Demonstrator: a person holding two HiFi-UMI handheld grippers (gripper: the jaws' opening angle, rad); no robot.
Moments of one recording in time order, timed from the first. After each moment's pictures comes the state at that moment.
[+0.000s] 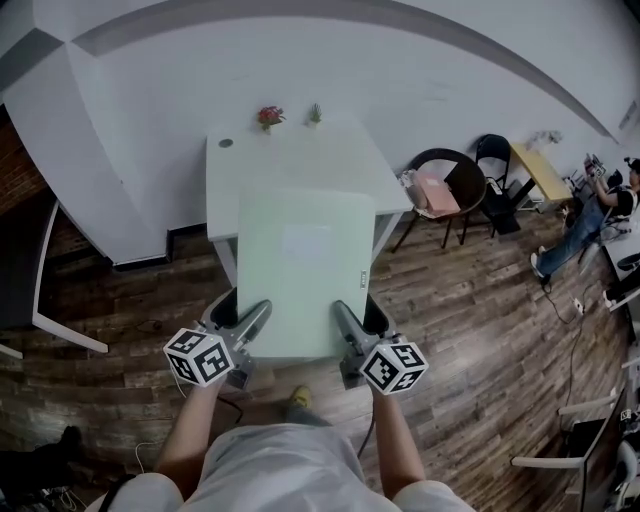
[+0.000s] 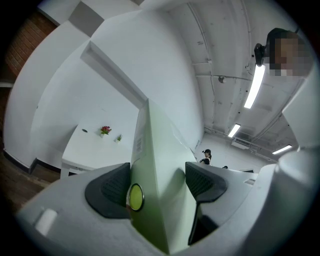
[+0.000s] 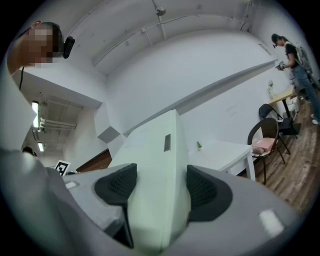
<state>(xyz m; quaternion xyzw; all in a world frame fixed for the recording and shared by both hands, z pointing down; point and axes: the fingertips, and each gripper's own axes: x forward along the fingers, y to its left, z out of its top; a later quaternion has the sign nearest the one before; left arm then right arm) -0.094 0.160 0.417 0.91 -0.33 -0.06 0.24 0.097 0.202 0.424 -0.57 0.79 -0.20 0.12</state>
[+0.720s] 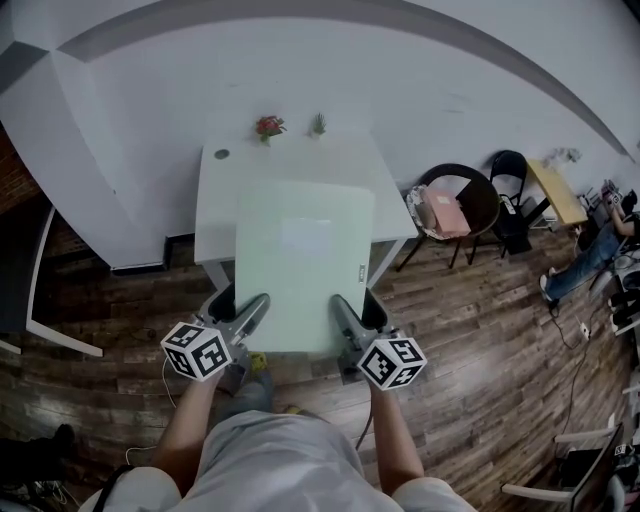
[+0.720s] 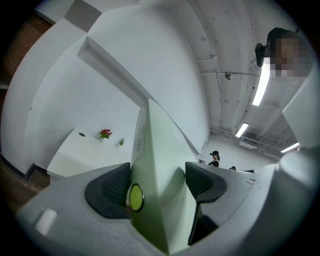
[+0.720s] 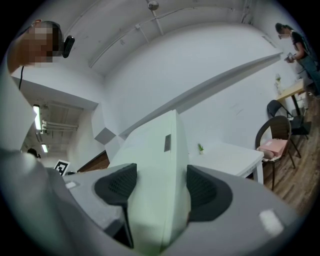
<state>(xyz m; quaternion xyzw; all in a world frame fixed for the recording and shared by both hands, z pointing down) -0.032 0.043 0.419 0.90 -0.36 -0.06 0.23 0.161 0.073 0.428 -0.55 0.80 -0.20 0.12</state>
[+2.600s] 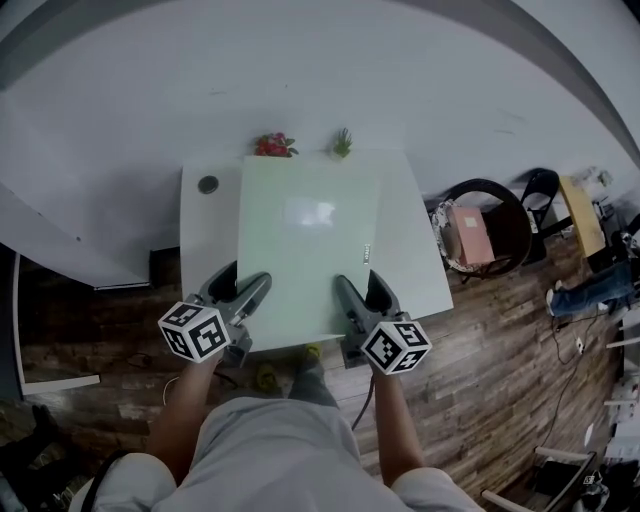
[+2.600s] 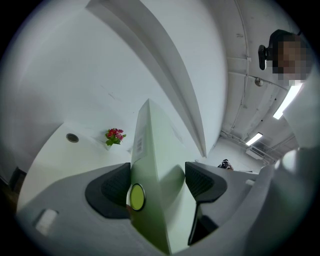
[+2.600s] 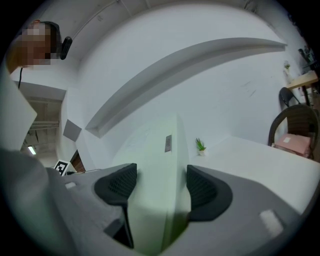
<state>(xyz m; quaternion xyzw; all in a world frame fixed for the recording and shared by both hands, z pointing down) -0.030 -0.374 0.467 0.88 -0.35 -0.04 0.31 0.163 -0.340 0.469 -0.56 0.78 -0.25 0.07</state>
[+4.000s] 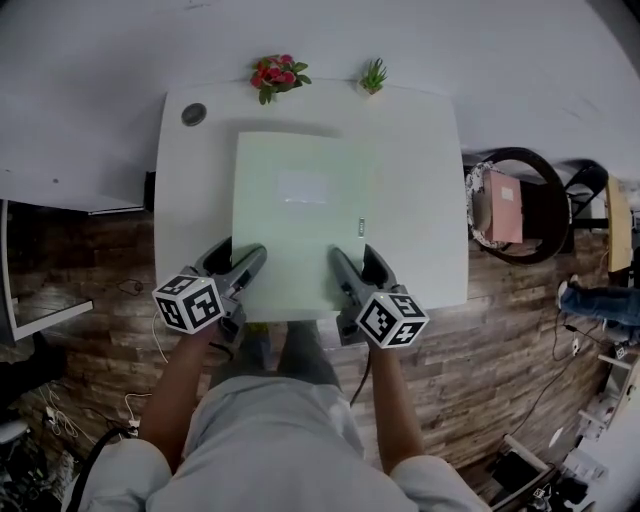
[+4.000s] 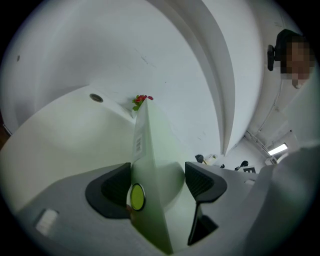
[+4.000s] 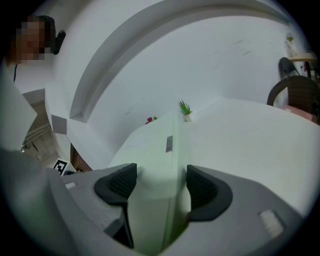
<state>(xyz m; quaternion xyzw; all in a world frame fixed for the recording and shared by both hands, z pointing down) 0.003 -0.413 0.612 0.80 -0.41 0.04 0.43 0.196 -0.401 0.615 -0.52 0.76 -0.39 -0.02</state>
